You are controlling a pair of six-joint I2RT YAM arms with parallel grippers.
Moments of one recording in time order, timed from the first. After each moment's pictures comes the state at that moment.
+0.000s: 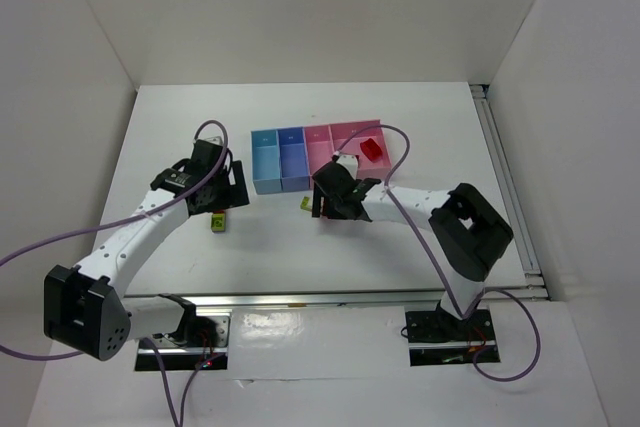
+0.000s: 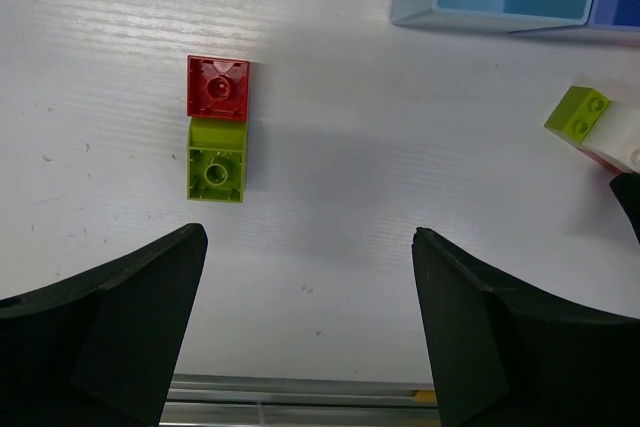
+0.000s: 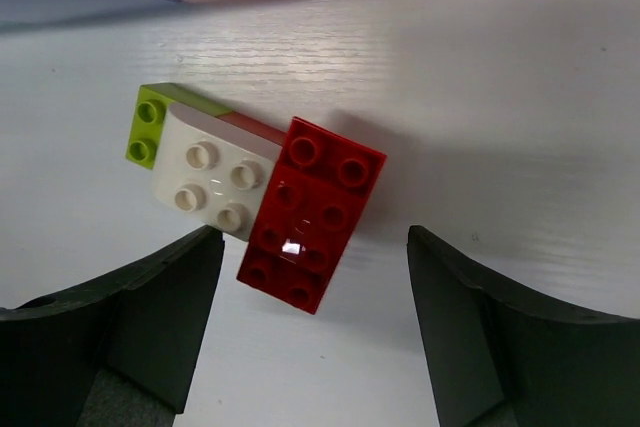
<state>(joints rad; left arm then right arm) -0.32 1.23 0.98 -0.75 -0.18 -0.51 0.79 1.72 1.02 -0.28 0.30 0.75</state>
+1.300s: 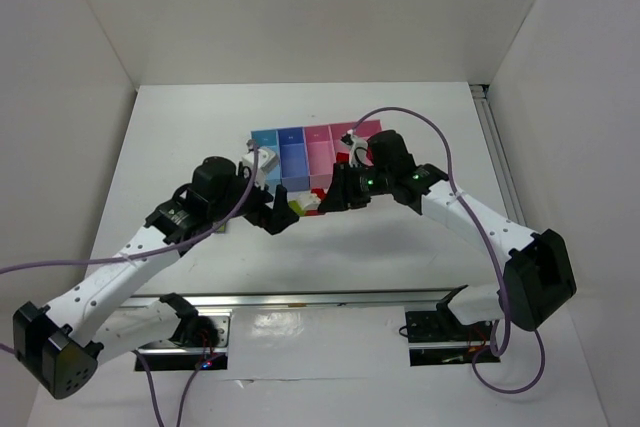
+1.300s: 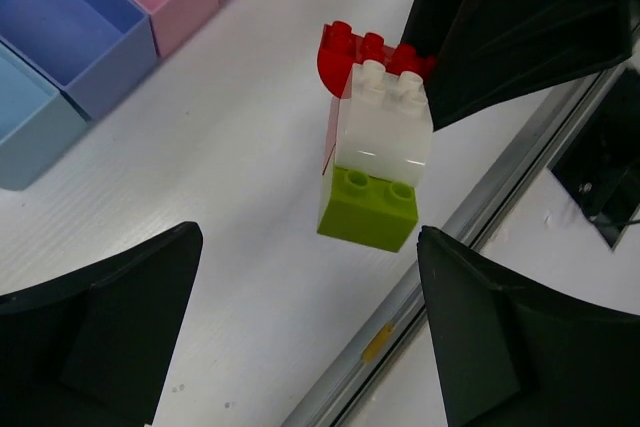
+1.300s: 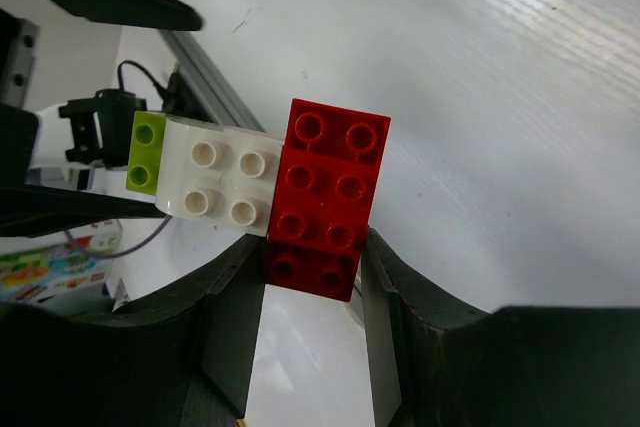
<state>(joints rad) -0.57 0.98 0.86 -0.38 0.30 -0.18 0.57 1.35 1.01 -0.35 -0.59 0.47</state>
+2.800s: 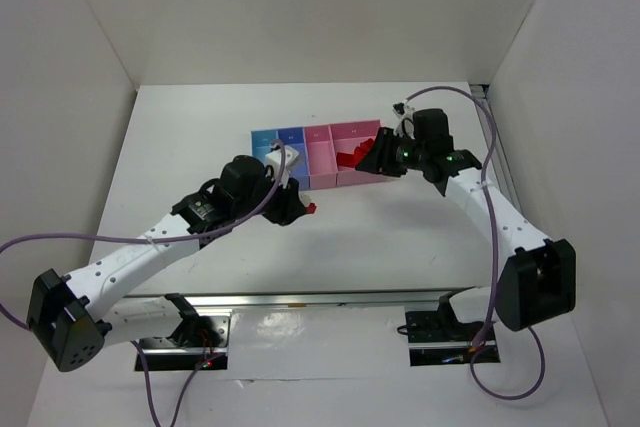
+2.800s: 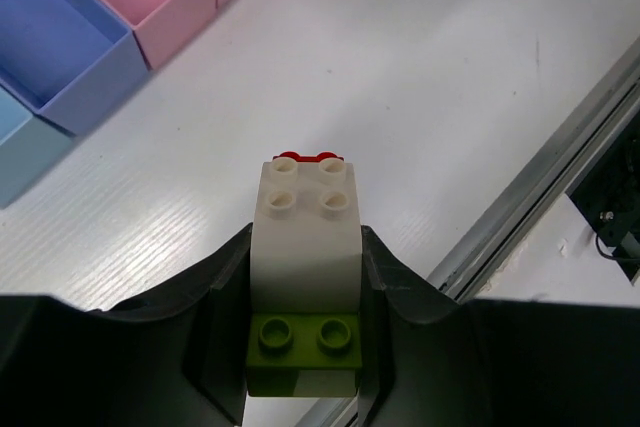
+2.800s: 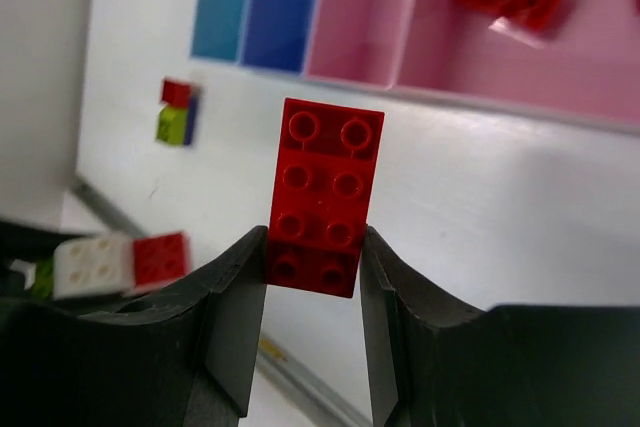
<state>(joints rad) -0.70 1.13 0.91 -0.32 0.16 -0.20 0.27 1.31 1.05 -0.37 -0.51 0.46</state>
